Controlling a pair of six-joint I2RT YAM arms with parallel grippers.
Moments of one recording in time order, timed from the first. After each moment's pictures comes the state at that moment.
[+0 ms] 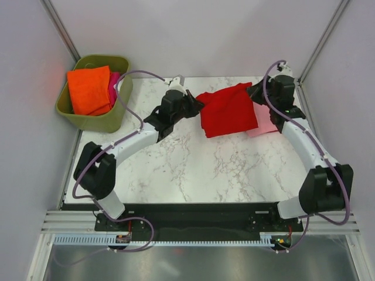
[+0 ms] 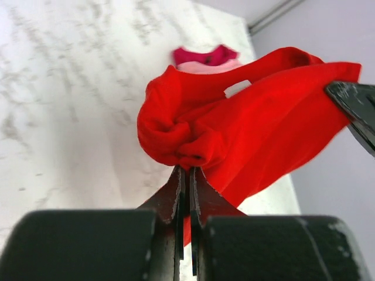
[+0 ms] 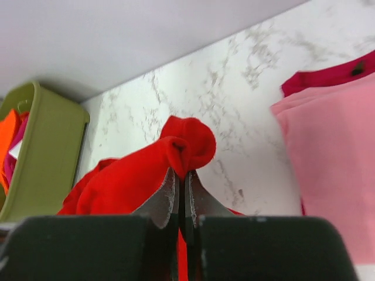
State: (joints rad) left arm -0.61 1.69 1.25 0.14 -0.04 -0.71; right arm 0.13 1.49 1.21 -0.03 -0.12 0.61
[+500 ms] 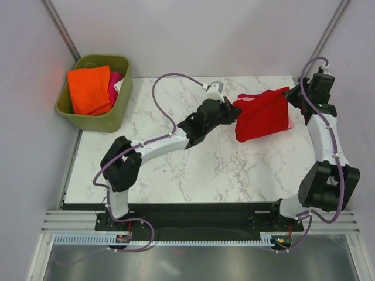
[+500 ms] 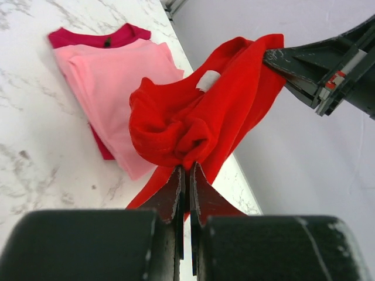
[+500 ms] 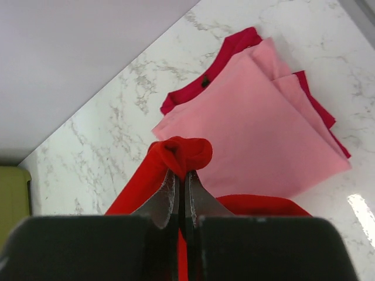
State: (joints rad) left arm -0.89 1.86 1.44 0.28 -0.16 -0.74; right arm -0.23 1.46 1.30 -0.30 -0.16 0.57
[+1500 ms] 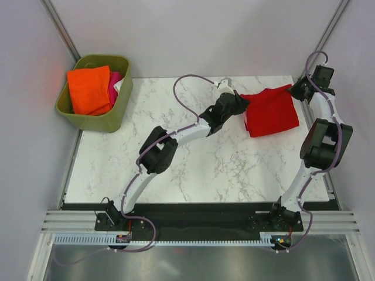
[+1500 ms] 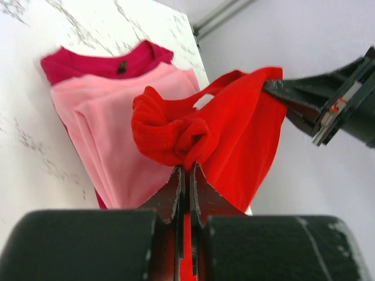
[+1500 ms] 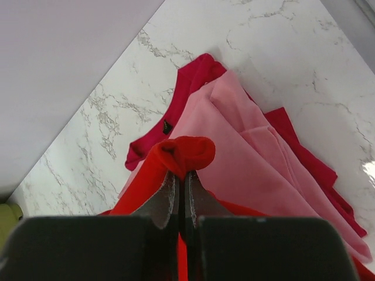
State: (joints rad) left arm -0.84 2.44 2.01 0.28 -0.18 -0.86; right arm -0.34 2.00 1.69 -0.33 -0.25 0.59
